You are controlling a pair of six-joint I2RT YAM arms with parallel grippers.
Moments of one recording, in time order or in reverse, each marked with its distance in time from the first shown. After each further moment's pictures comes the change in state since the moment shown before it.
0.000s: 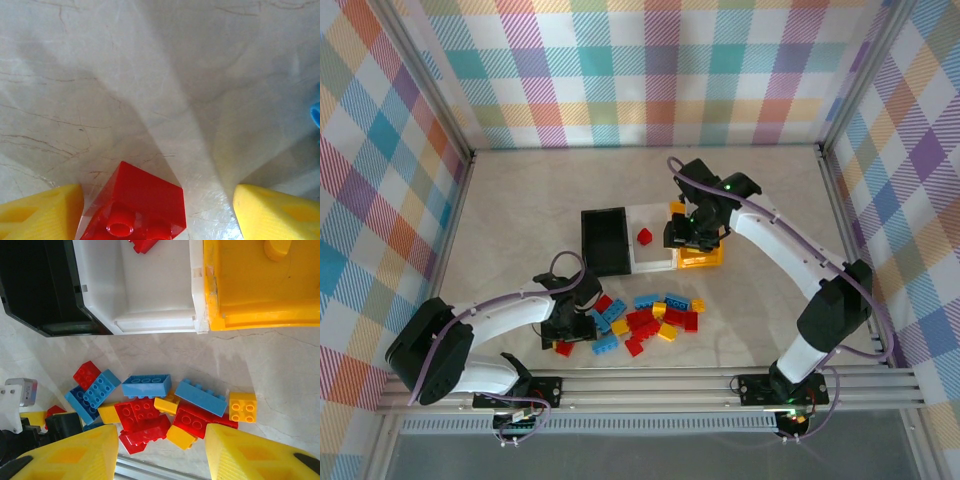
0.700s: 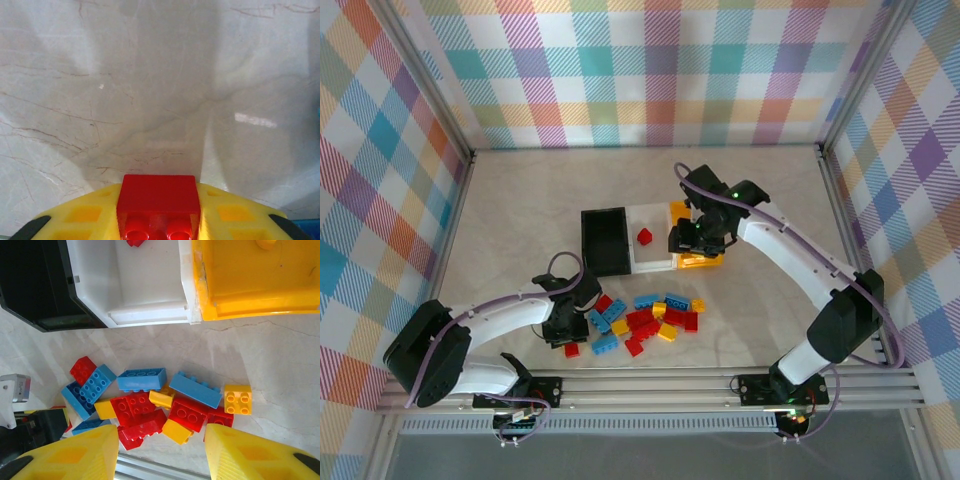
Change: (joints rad) left arm -0.004 -0.020 -0.005 -0.008 -0.019 -0.031; right arm 0.000 -0.074 -0.084 0.023 0.005 0.014
